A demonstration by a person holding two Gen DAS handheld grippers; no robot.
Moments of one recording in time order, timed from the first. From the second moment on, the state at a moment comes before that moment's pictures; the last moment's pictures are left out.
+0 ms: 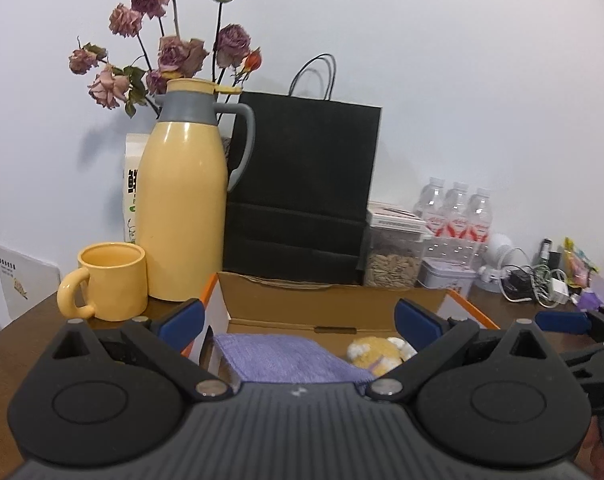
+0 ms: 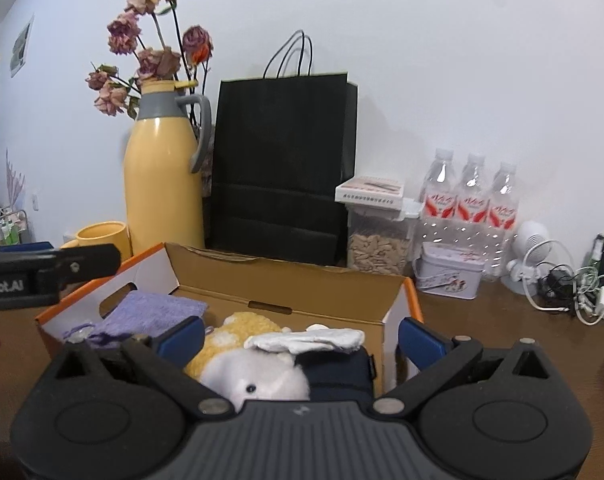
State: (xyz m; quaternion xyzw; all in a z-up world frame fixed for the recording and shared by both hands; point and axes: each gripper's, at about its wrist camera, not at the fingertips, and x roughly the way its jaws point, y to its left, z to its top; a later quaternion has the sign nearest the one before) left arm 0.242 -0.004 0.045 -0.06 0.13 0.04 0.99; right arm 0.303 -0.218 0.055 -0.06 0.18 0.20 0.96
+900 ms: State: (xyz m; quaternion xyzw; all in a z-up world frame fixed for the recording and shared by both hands) left arm 0.166 0.010 -0.010 -0.07 0.24 0.01 0.97; right arm 0.216 -0.253 -0.003 -0.08 0.29 0.15 0.94
